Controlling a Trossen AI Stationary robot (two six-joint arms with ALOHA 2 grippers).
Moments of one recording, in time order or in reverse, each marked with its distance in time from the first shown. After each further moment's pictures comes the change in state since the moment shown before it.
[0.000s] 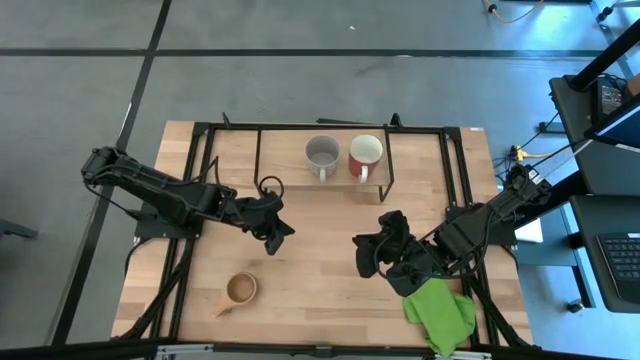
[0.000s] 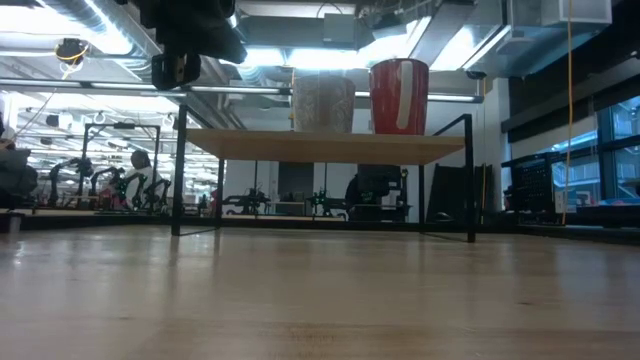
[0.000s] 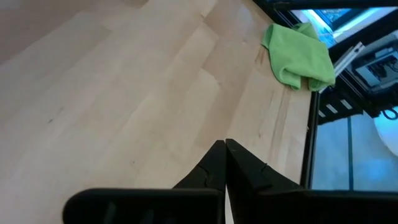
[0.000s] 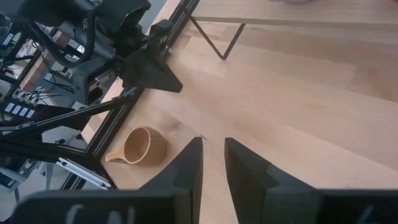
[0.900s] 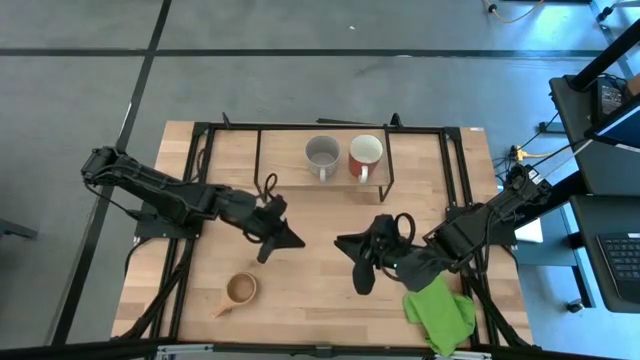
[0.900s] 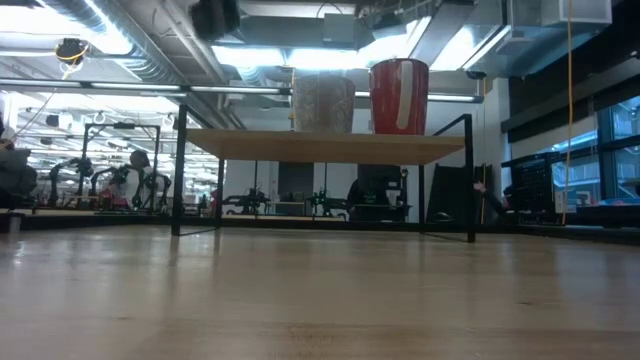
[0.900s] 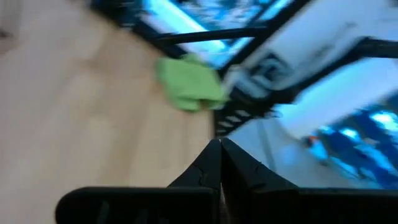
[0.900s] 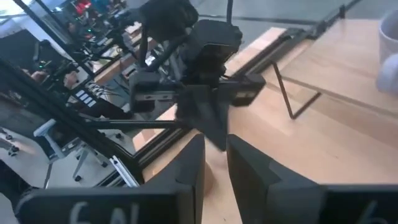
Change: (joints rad) left arm -0.009 0.000 0.000 0.349 0.192 0.121; right arm -0.002 0.000 0.000 0.461 0.063 -0.602
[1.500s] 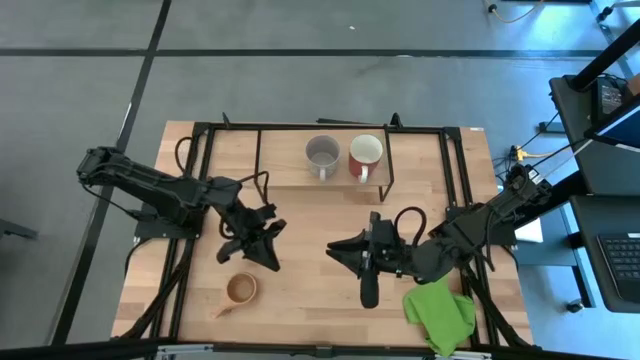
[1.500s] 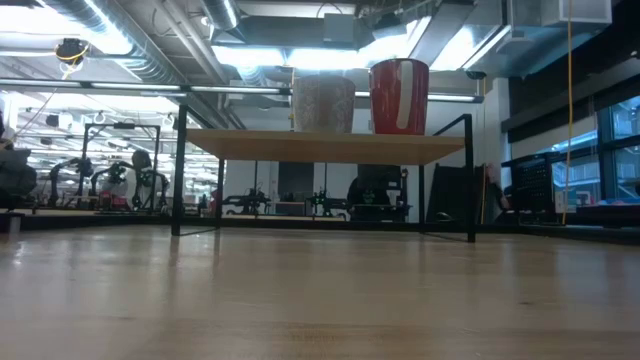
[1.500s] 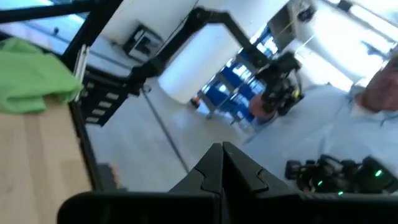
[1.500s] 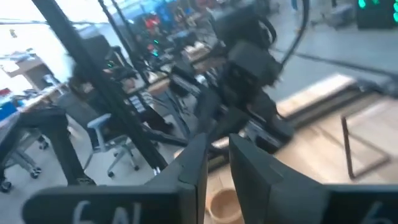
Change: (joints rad) left arm 0.026 -0.053 0.000 0.248 0.554 -0.018; right arm 0.000 0.000 -0.001 0.335 -0.108 -0.383
